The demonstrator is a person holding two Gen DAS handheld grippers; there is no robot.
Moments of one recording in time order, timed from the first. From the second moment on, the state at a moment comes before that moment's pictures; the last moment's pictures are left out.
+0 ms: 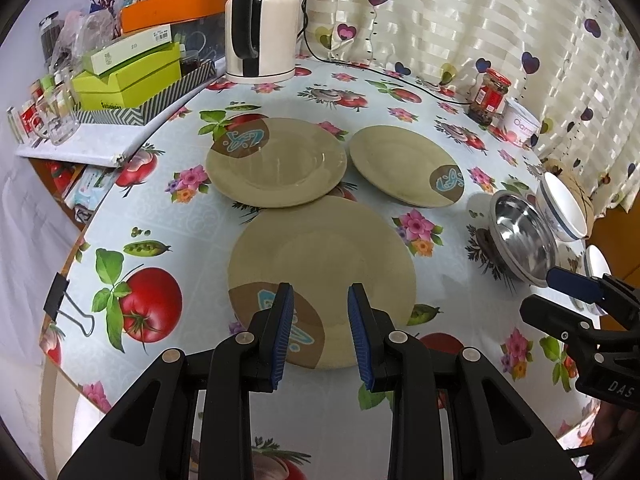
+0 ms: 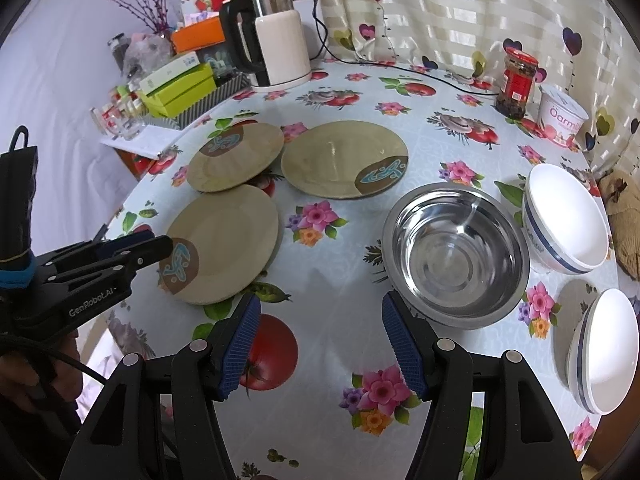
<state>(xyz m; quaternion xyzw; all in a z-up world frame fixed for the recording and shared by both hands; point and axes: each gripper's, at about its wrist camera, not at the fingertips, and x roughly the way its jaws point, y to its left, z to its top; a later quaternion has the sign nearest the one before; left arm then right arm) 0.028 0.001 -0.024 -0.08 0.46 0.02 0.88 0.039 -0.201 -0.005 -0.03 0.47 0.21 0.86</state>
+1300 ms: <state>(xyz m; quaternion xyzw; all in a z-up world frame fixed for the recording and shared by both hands) 0.050 0.046 -0.029 -0.13 0.45 0.03 0.88 0.085 -0.154 0.002 -0.05 0.46 0.24 0.85</state>
